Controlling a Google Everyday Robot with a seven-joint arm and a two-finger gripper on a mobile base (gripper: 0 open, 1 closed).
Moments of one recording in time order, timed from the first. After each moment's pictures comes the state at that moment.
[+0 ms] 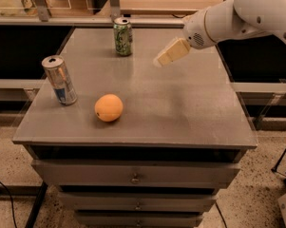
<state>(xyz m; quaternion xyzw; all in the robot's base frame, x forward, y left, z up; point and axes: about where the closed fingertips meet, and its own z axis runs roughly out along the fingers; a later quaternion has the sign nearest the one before) 0.689 -0.092 0.923 -0.47 0.75 0.11 0.45</state>
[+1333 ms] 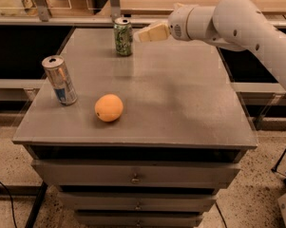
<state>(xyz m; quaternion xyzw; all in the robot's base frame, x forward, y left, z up) 0.765 -0.059 0.951 -0.35 0.71 0.17 0.59</state>
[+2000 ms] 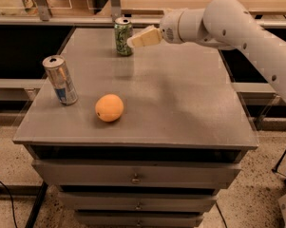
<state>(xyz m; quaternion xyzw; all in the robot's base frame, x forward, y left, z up) 0.769 -0.036 0.934 -0.38 0.71 0.18 0.57</state>
